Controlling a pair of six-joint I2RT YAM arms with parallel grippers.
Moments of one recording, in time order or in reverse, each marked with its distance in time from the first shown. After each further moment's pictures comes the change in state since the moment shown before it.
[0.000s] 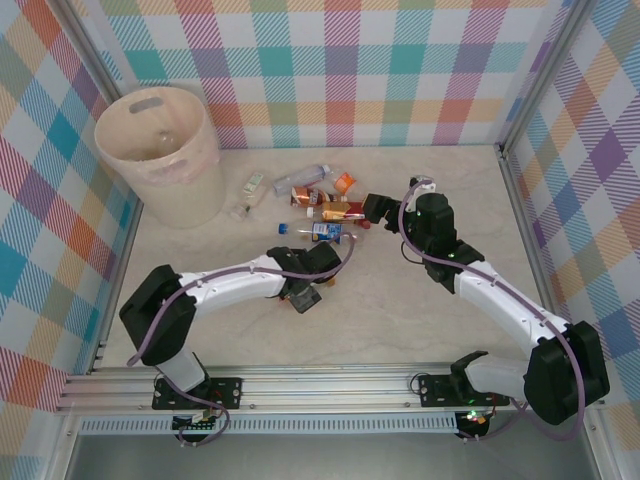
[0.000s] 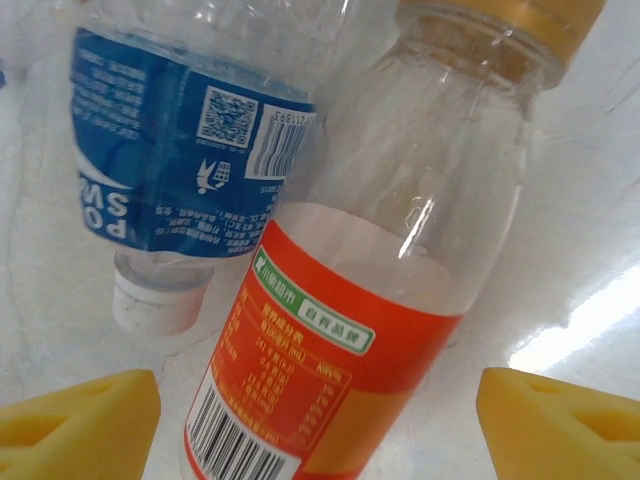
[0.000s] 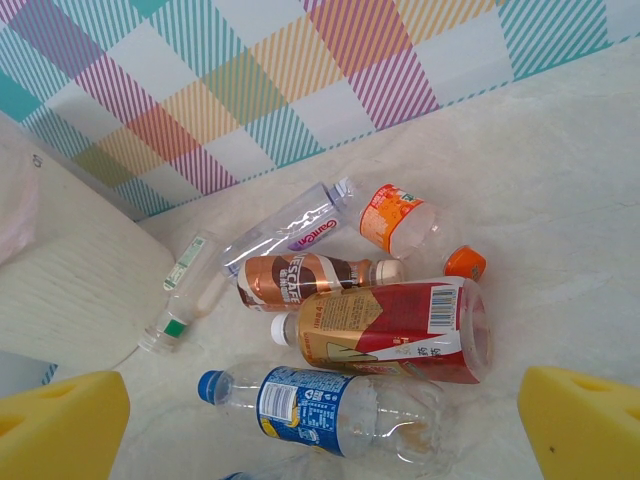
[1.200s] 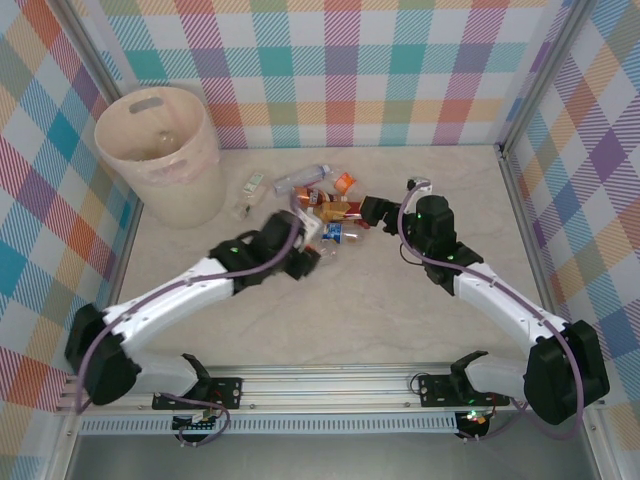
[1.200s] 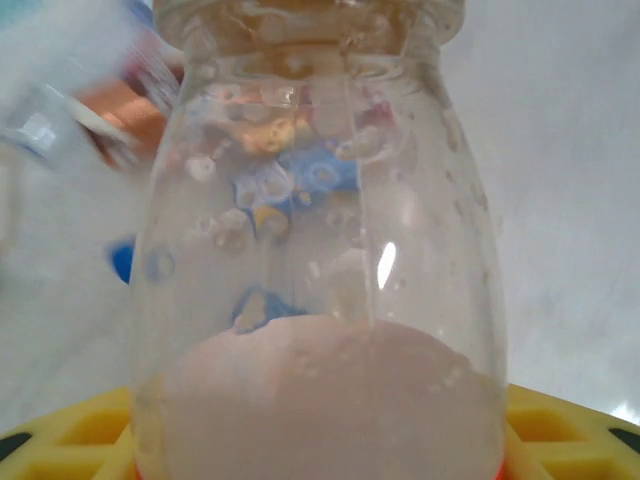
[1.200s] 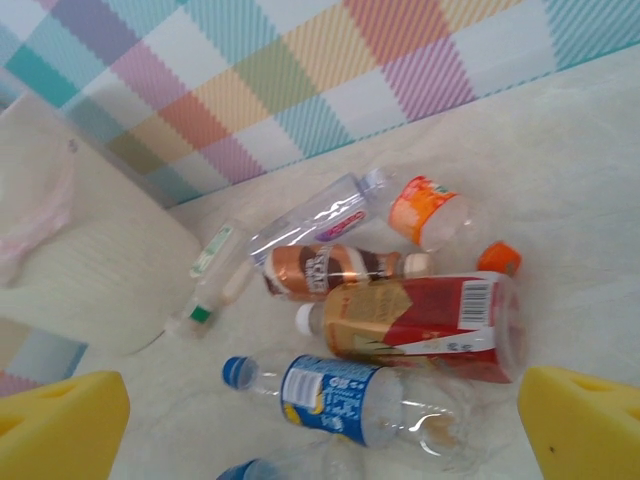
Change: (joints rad) left arm 0.173 -0.387 -0.019 0.284 0.224 -0.126; right arm 0.000 0.001 -0.029 0.066 -0.094 -0.007
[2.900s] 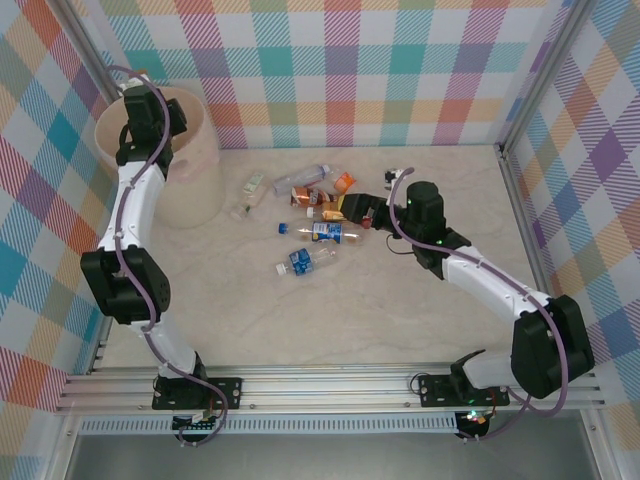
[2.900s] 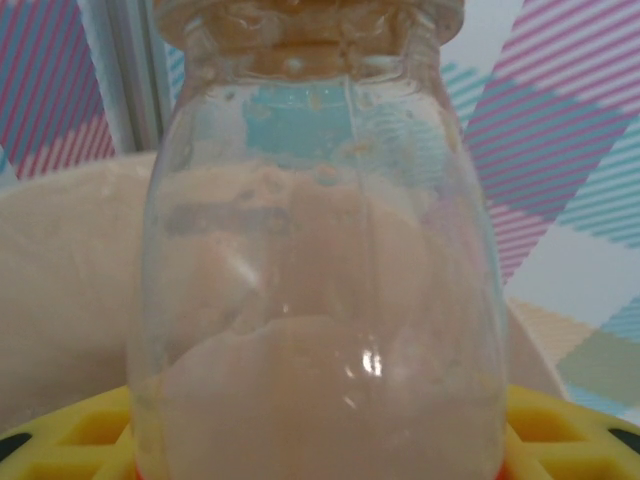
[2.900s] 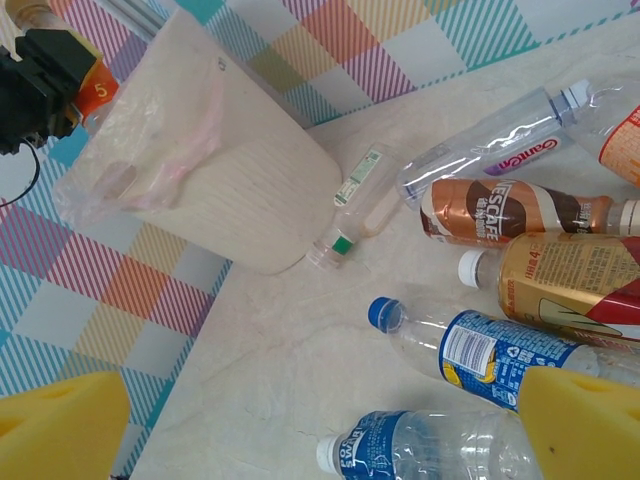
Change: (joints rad) left arm 0.847 0.545 0.749 0.172 -0.005 -0.147; right arm 0.000 0.143 0.110 0.045 -0.327 0.090
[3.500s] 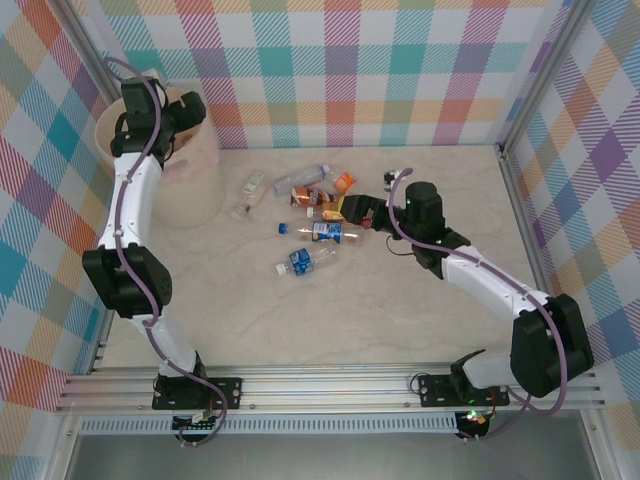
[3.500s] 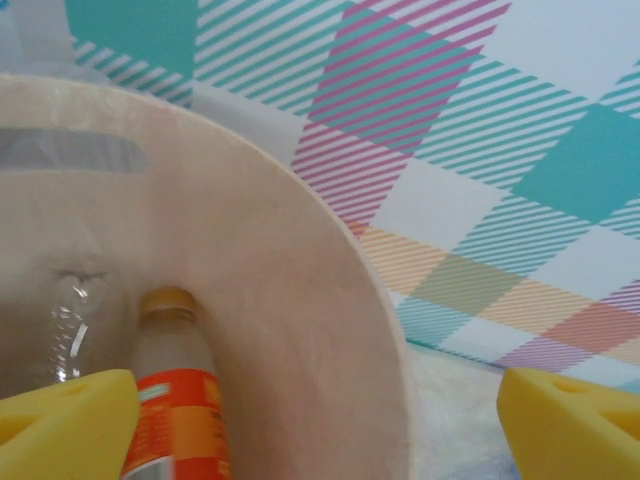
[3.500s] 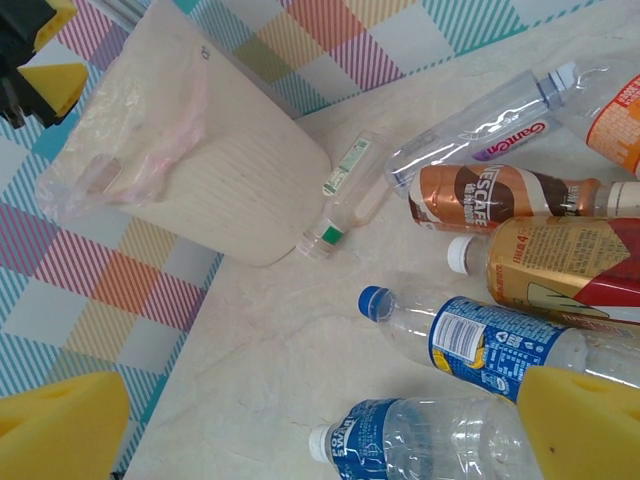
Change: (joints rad) left arm 0.000 0.039 0.149 -0.186 0.272 -0.085; right arm 0.000 0.003 0.000 -0.029 0.011 0.004
